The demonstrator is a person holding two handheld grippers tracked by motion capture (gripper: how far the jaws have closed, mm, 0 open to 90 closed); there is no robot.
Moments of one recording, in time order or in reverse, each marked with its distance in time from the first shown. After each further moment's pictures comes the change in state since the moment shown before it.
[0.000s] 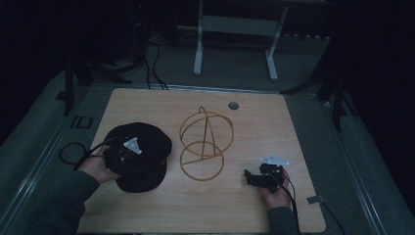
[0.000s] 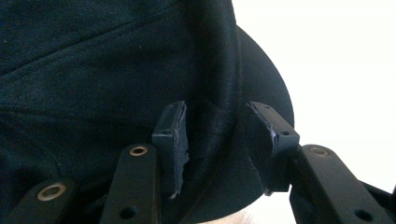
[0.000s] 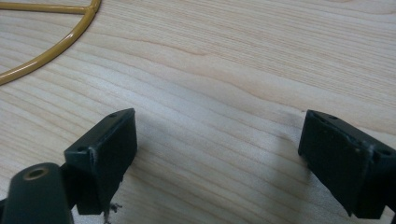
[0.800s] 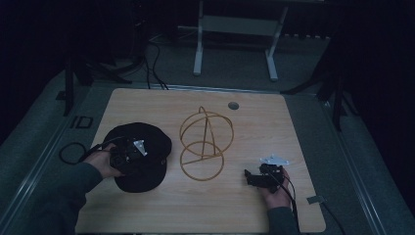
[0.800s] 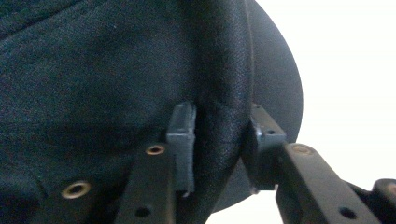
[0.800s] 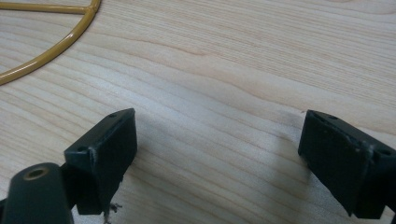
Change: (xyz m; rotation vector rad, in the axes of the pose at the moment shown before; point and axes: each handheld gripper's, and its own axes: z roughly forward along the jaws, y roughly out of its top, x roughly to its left) left arm 0.011 0.011 0.016 0.162 -0.080 0.070; right arm 0.000 0.000 0.000 0.000 0.000 0.001
